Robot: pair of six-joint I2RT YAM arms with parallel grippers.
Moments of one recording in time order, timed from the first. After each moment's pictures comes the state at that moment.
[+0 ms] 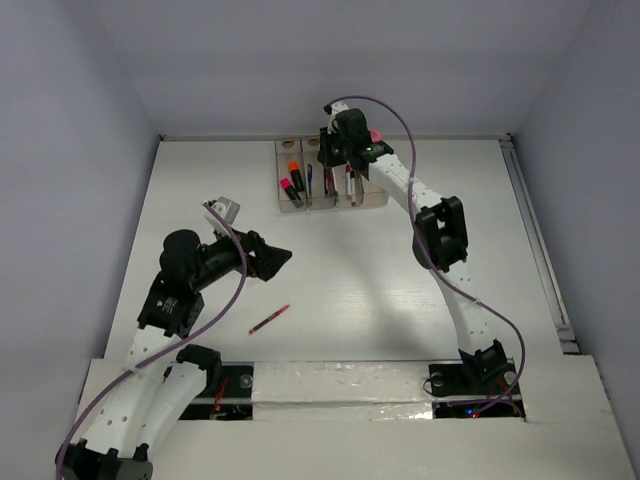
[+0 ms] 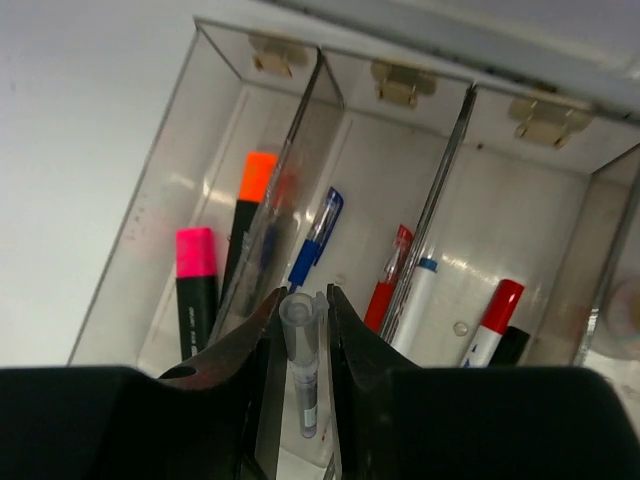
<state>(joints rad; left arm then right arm) -0.28 0.63 0.63 -0.21 0.53 -0.37 0.50 2.48 2.34 -0.34 -0.10 0.18</state>
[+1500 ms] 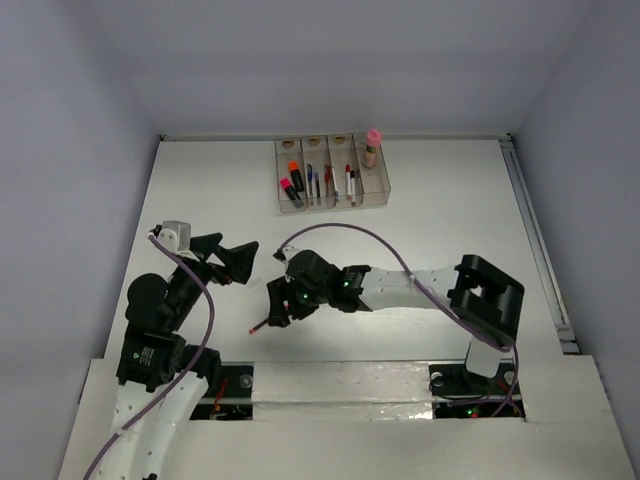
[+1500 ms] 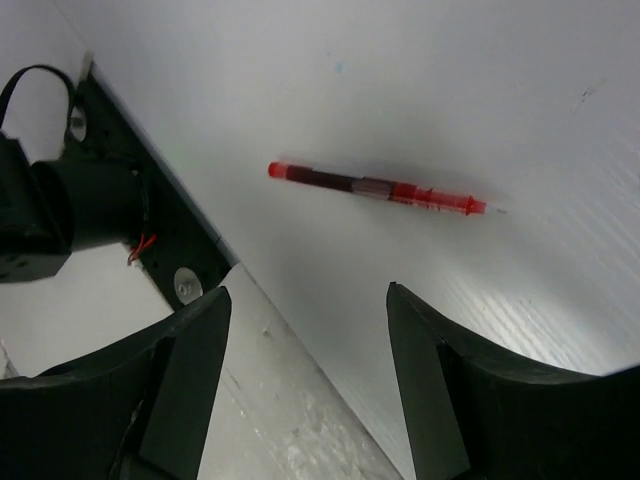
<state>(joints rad) -0.23 0.32 0.63 -0.29 0.21 -0.37 1.16 1.75 1.11 -0.06 -0.16 0.66</state>
